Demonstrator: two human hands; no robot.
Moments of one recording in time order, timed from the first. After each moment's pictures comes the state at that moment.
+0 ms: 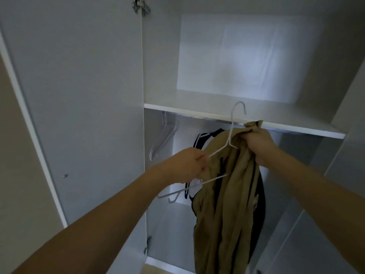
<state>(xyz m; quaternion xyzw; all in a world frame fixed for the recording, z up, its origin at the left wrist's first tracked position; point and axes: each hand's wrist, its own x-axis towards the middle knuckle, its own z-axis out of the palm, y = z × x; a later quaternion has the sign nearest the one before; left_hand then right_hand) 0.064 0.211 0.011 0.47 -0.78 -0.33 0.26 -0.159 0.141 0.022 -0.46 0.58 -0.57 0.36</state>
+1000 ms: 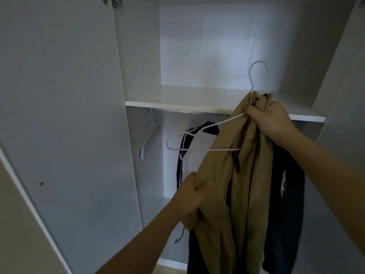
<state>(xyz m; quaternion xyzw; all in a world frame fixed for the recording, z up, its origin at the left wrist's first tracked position) 0.012 0.191 -0.136 0.42 -0.65 -0.51 0.37 -0.210 0.175 0.057 -0.60 0.60 -0.52 0.10</state>
